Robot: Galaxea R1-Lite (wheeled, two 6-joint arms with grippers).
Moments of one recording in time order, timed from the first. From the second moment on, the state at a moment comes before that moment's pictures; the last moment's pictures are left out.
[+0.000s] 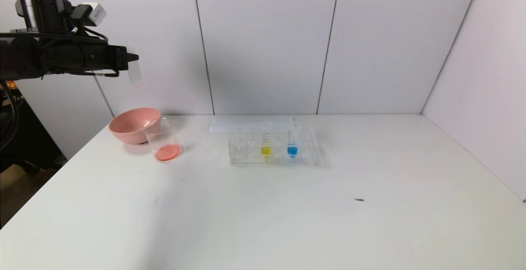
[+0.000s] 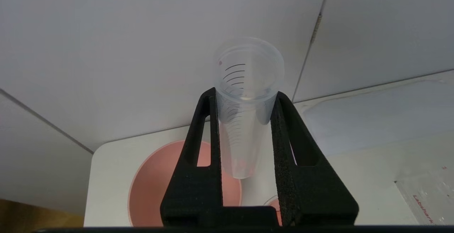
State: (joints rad) left arm 0.14 2.01 -1.81 -0.01 -0.33 0.11; right arm 0.00 0.00 0.00 0.00 0.00 0.00
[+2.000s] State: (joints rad) left arm 0.23 2.20 -1.74 -0.14 -0.24 0.04; right arm 0.00 0.00 0.00 0.00 0.00 0.00
